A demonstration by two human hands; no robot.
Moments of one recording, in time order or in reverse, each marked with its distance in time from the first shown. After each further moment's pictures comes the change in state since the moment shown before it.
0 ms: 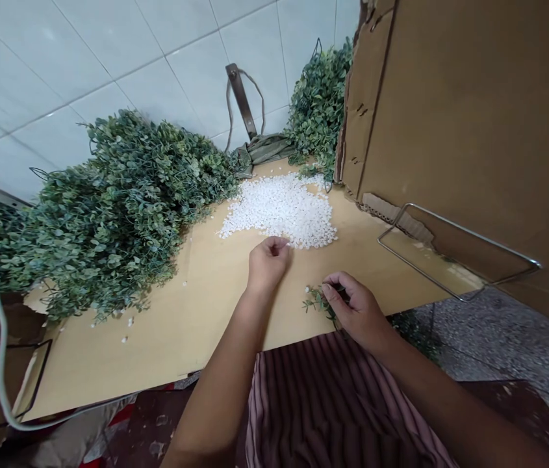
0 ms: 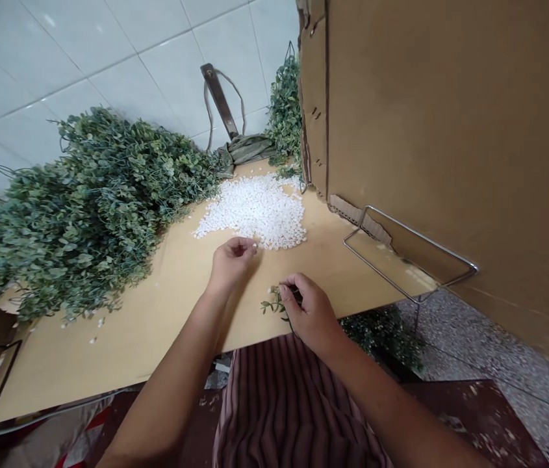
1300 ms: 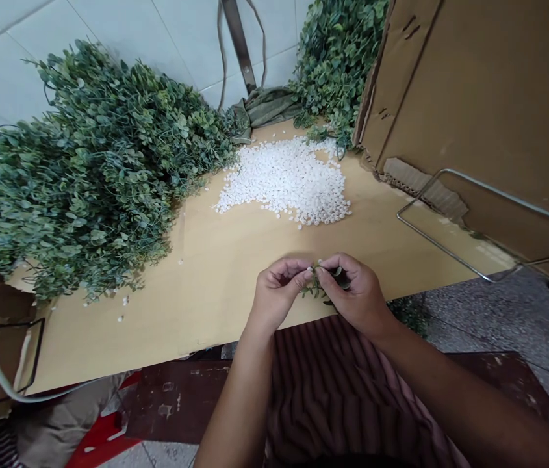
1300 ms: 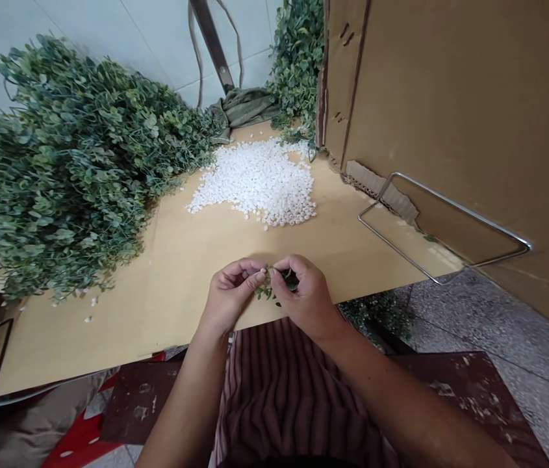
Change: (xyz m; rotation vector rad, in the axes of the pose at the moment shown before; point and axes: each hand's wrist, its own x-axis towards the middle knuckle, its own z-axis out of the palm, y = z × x) left_hand -0.076 -0.010 -0.008 -0.785 -0.165 -0.239; right_hand -0.001 -0.008 0.022 0.084 0.047 -0.002
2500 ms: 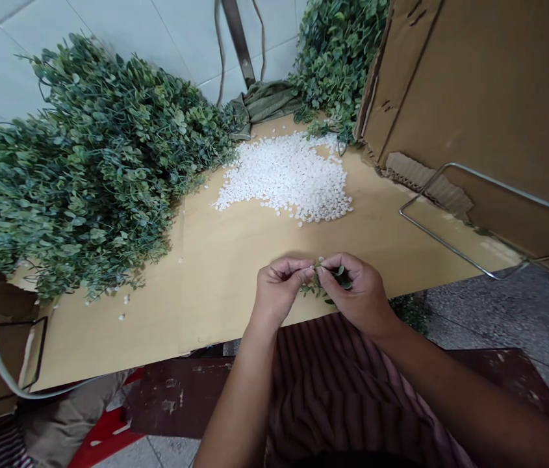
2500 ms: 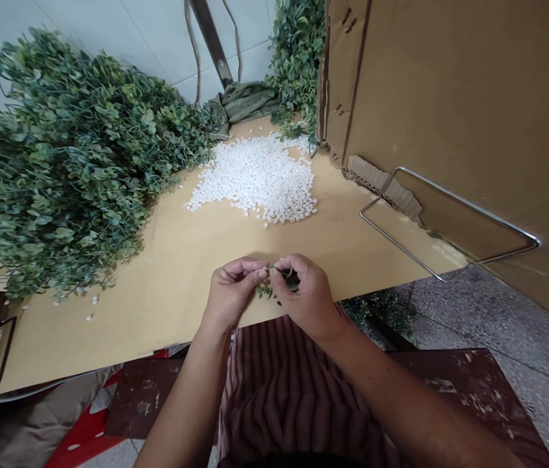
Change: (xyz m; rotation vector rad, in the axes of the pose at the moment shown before) left_hand 0.002 -0.001 0.006 -0.011 0.069 -0.035; right_hand -0.002 0.002 0.000 -0.024 0.024 0.025
